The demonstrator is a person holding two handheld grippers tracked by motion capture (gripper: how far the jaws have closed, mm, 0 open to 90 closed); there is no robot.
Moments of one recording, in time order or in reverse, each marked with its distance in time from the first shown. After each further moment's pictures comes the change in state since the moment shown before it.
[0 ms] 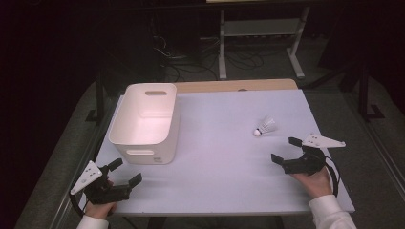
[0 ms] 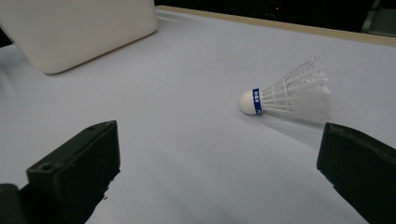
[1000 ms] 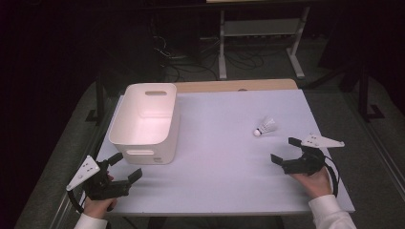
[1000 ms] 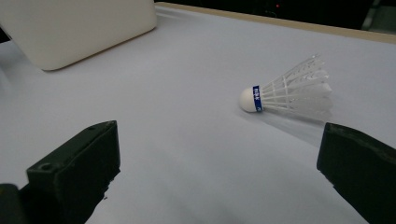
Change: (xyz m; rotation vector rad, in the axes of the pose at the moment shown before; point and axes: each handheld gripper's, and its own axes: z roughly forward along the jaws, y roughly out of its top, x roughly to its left) left arm -0.007 0.023 0.000 -0.044 -0.038 0.010; right arm 0.000 -0.001 0.001 0.013 -0.001 -0.002
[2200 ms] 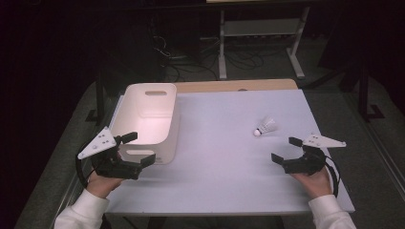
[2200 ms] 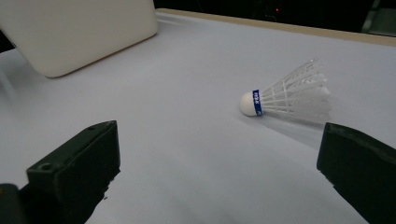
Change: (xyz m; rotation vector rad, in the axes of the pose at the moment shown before) left arm -0.026 0.082 0.035 0.134 -0.142 0.144; right arm -0.001 0.001 -0.002 -0.022 0.004 0.016
